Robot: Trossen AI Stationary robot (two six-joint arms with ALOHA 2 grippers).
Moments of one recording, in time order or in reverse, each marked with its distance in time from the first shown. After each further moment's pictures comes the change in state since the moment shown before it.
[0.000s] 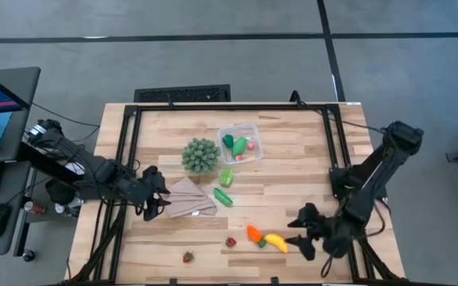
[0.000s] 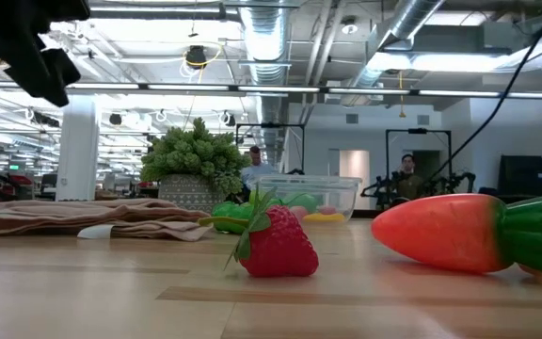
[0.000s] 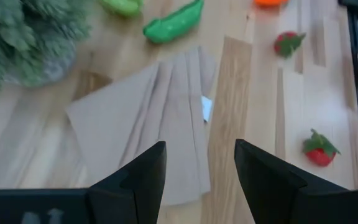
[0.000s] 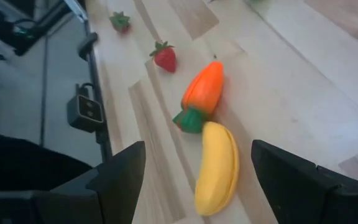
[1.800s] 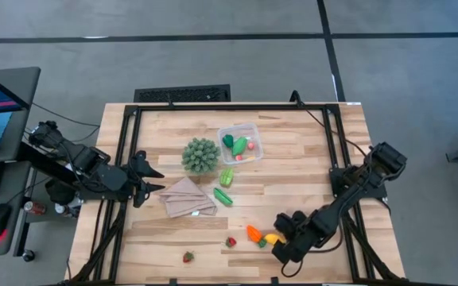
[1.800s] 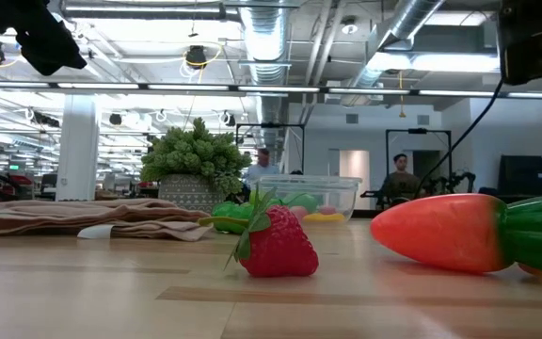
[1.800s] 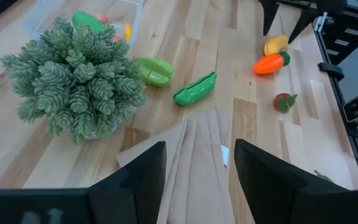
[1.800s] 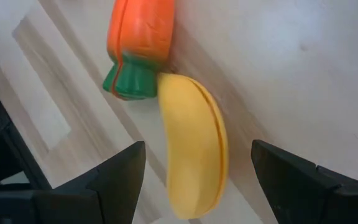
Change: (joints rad) left arm 0.000 -0.293 0.000 -0.078 -0.171 0.116; right arm -0.189 0.338 0.214 -0.162 -0.395 0.092
